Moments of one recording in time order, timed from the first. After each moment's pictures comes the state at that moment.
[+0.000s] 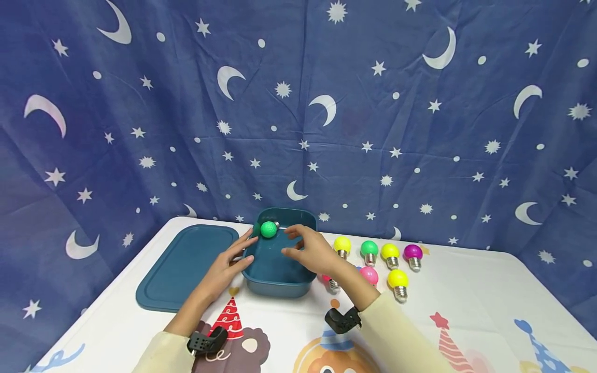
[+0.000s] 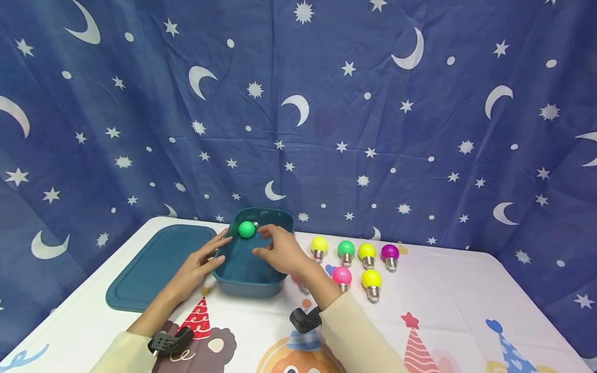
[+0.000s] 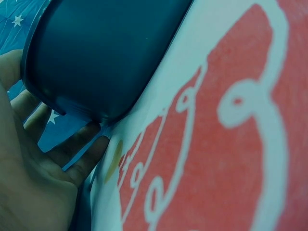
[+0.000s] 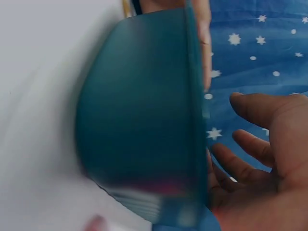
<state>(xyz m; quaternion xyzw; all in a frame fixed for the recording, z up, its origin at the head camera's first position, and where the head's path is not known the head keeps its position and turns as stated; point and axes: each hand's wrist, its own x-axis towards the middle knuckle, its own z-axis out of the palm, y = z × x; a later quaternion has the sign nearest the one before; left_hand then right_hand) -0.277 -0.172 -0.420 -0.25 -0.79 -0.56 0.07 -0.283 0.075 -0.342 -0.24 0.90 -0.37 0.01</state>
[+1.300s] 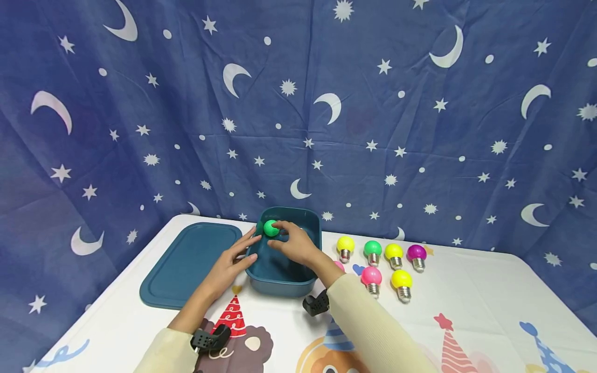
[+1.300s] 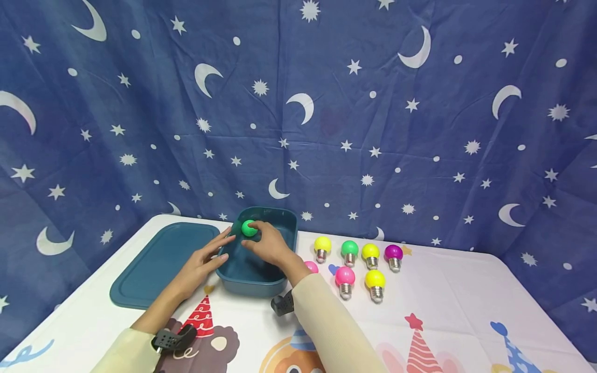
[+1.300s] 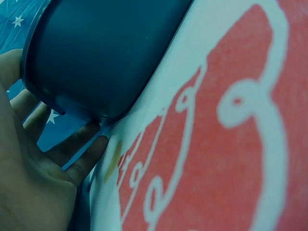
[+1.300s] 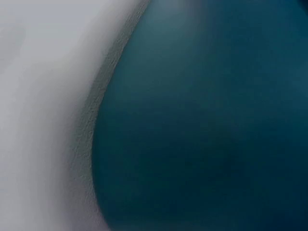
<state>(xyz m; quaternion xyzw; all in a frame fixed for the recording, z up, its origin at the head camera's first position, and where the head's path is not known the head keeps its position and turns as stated) -0.254 -0.165 -0.390 -0.25 -0.78 -0.56 0.06 -0.325 0.034 -0.375 -0.21 0.89 -0.39 0.03</state>
